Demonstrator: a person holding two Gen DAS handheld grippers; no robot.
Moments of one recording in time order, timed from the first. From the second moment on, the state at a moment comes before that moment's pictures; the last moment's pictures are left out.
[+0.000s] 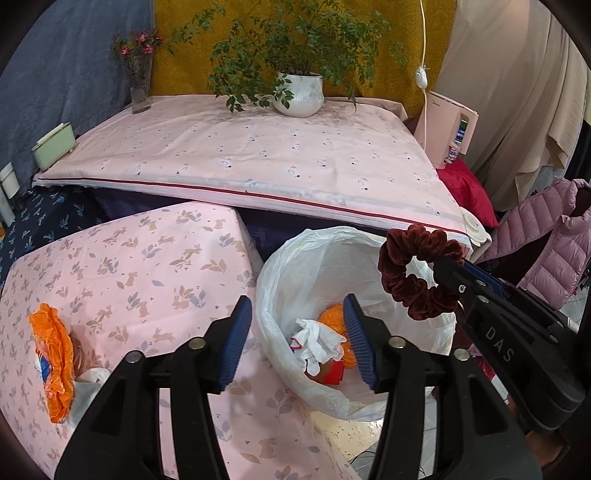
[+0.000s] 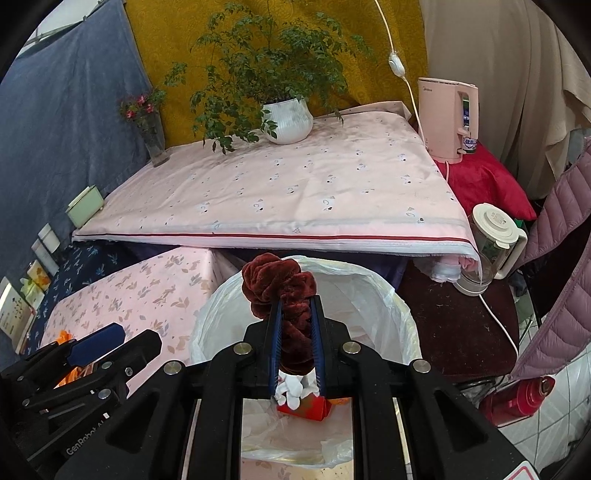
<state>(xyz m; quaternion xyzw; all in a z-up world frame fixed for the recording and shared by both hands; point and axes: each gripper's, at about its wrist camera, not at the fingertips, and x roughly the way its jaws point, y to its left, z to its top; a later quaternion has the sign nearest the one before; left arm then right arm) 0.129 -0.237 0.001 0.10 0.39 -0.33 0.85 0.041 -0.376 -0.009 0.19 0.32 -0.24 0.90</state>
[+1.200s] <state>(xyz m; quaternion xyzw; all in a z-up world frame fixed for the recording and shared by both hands) 0.164 -0.108 0.003 0.04 0.38 -0.22 0.90 0.085 -0.263 0.005 0.12 0.33 -0.17 0.92</state>
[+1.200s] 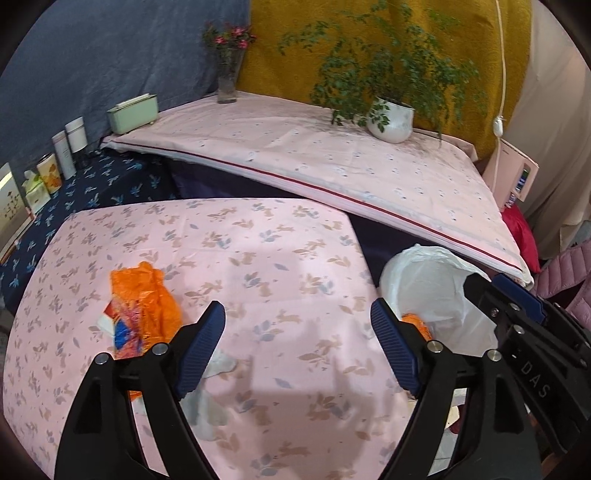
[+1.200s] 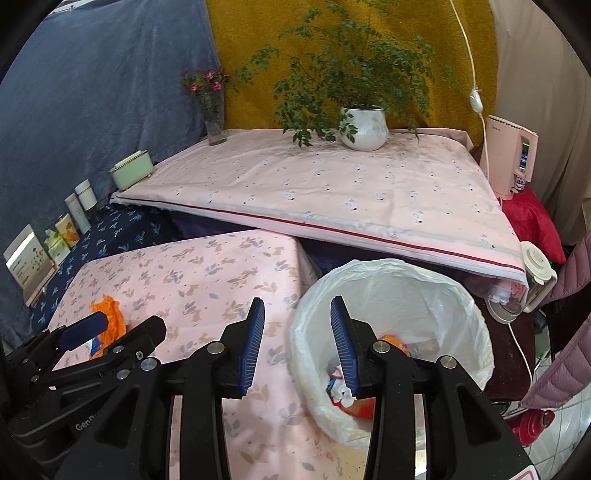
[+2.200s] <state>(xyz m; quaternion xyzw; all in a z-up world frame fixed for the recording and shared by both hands) 0.225 0.033 -0.070 -0.12 0.50 -0.16 0.84 0.133 -0.139 -0.046 0.10 0.39 -0.08 0.91</state>
